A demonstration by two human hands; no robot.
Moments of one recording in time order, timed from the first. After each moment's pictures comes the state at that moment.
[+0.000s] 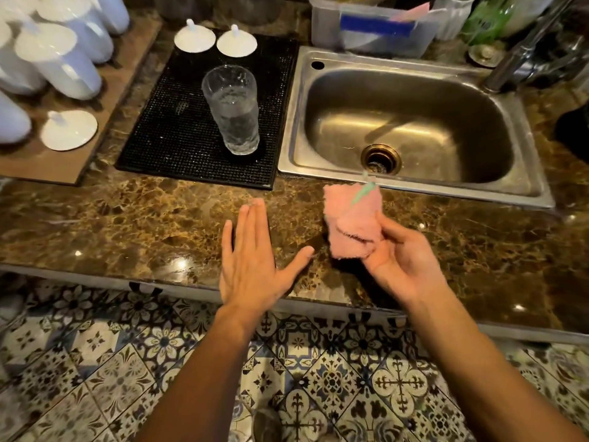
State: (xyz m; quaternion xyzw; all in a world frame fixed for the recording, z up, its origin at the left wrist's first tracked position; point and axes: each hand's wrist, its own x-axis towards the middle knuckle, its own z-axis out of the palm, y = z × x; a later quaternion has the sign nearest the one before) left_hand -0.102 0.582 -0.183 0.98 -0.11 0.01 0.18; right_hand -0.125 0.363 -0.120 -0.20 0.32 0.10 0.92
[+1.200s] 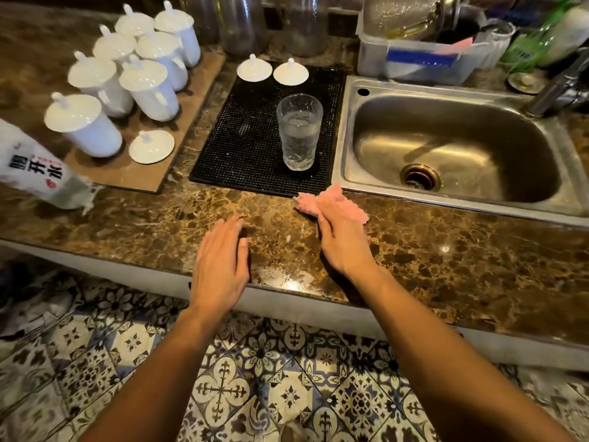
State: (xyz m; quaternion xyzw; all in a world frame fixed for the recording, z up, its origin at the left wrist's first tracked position) left_hand -0.084 0.730 -0.165 0.96 -0.07 0.03 0.26; right_hand -0.060 0.492 -0.155 -0.93 0.02 0.00 0.37
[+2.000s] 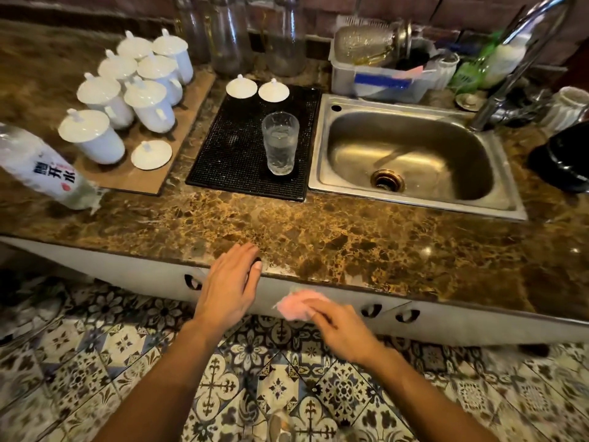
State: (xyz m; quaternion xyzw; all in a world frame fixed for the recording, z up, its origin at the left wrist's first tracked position) left_hand -0.149 0.712 -0.127 0.95 -0.14 -0.05 0.26; right_hand -0.234 0.476 -0.140 -0.89 -0.03 0.19 0.42
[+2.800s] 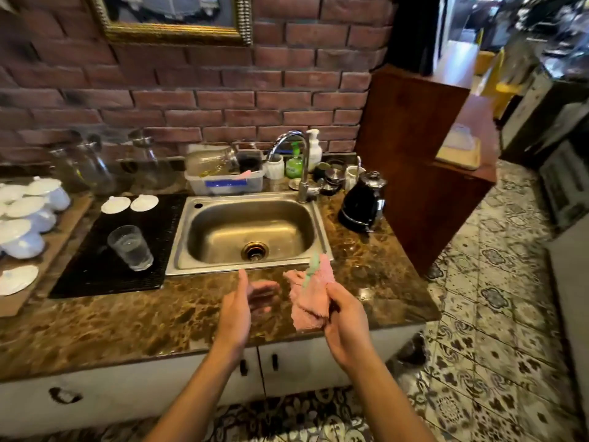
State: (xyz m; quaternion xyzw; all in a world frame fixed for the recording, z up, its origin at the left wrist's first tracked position) left_hand -0.249 0.371 0.059 0.68 0.00 -0.19 0.71; right_hand -0.329 0.209 0.058 -0.42 0.29 -0.11 0.85
